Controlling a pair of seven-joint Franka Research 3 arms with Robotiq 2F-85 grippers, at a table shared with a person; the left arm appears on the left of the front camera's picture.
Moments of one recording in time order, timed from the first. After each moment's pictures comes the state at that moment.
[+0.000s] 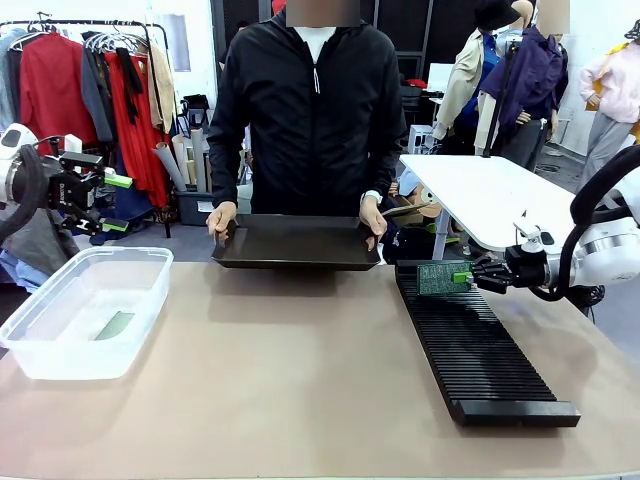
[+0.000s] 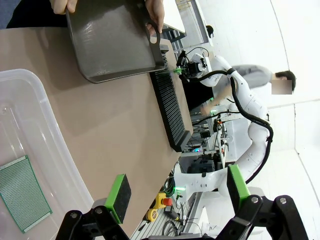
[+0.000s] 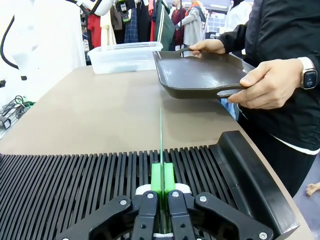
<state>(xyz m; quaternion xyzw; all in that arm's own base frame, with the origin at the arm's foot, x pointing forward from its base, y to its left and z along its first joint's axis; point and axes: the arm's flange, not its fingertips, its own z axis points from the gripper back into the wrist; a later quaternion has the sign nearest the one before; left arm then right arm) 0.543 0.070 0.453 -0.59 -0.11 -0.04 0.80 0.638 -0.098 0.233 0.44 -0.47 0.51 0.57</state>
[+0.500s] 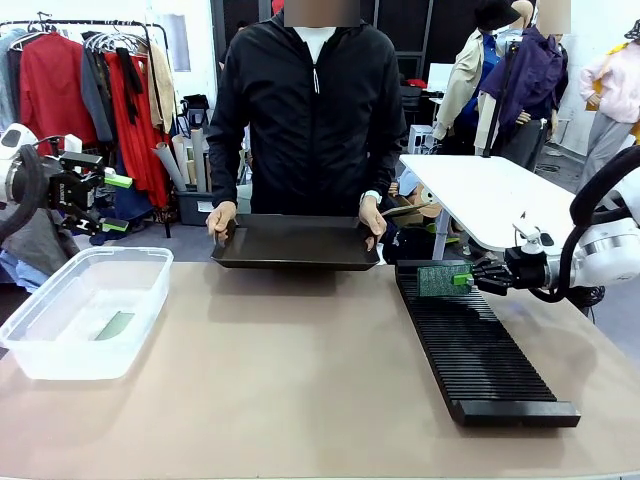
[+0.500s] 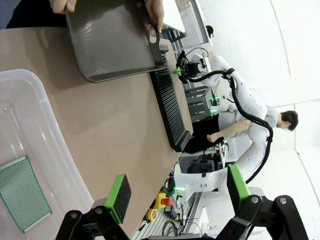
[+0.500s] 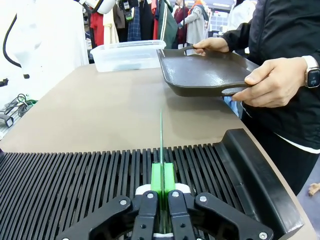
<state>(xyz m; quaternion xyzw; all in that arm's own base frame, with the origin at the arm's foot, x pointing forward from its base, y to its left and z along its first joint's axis) 0.543 0.070 0.453 -0.59 -0.11 -0.04 0.80 0.636 -0.098 0.231 0.44 -0.46 0.52 0.57</state>
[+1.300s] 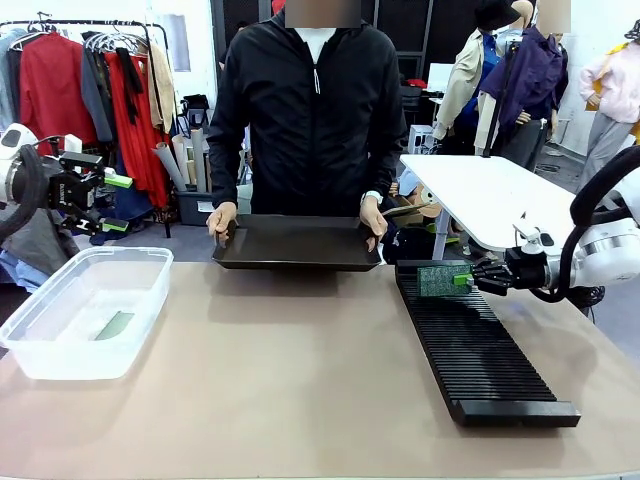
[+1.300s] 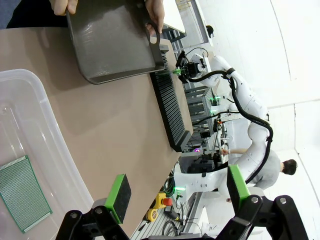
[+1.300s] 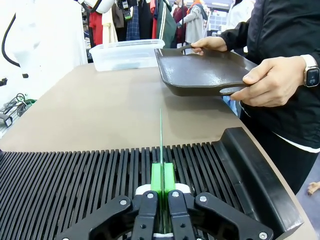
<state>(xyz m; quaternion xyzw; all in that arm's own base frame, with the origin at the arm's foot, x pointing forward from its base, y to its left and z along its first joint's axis) 0.543 0.070 0.453 -0.59 -0.11 -0.04 0.80 0.637 -0.099 0.230 0.44 -0.46 0.52 0.57</state>
